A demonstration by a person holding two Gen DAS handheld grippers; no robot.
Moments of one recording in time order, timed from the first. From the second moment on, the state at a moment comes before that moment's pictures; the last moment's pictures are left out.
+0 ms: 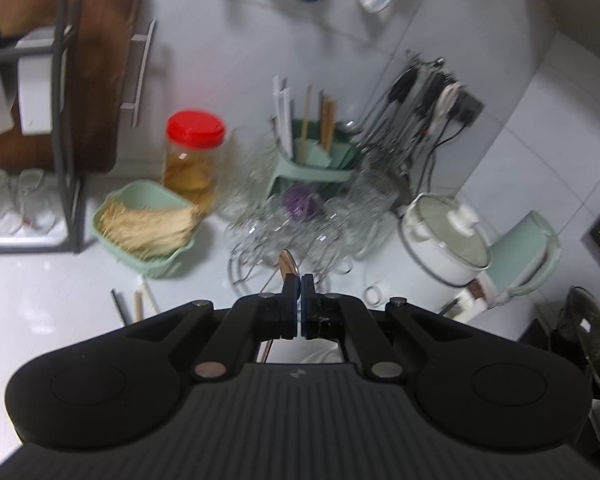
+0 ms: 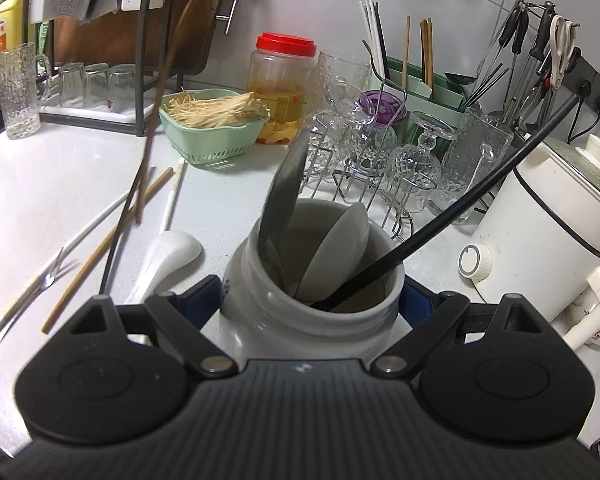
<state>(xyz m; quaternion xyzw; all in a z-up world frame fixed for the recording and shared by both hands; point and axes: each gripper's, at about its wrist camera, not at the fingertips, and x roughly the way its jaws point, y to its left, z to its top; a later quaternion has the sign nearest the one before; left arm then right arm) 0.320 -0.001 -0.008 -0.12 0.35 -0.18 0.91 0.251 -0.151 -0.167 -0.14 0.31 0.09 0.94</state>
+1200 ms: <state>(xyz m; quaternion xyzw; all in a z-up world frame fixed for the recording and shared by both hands) 0.316 -0.073 -0.019 -0.07 0.37 -0.28 0.88 0.246 -0.154 -0.167 -0.13 0.30 0.10 0.94</state>
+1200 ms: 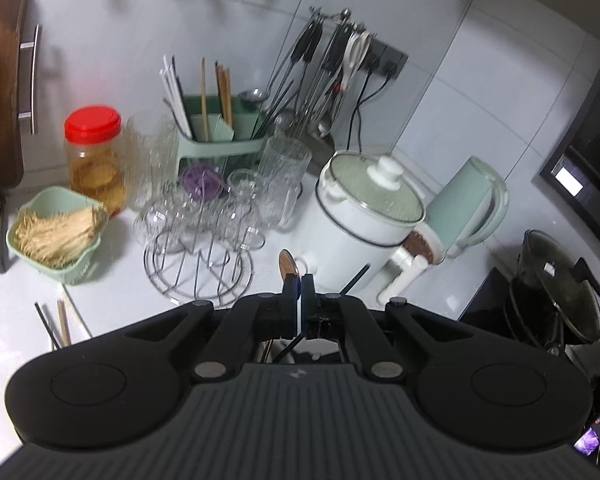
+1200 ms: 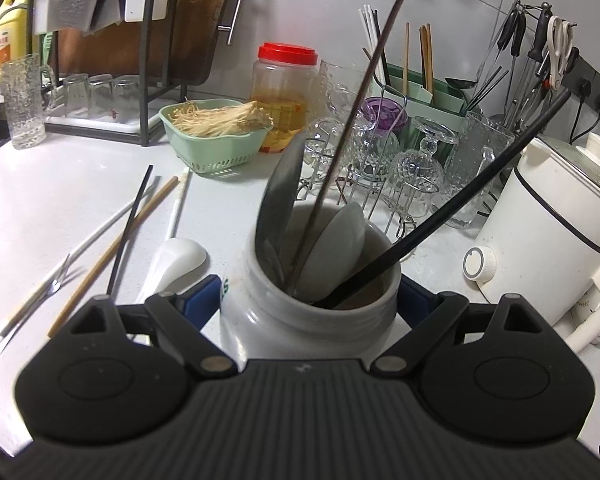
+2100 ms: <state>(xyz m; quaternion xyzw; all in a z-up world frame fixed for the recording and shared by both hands) 0.327 -0.099 -0.054 0.01 0.49 -0.27 0.82 0.243 -0.174 -0.162 -0.08 0.28 0.14 0.95</state>
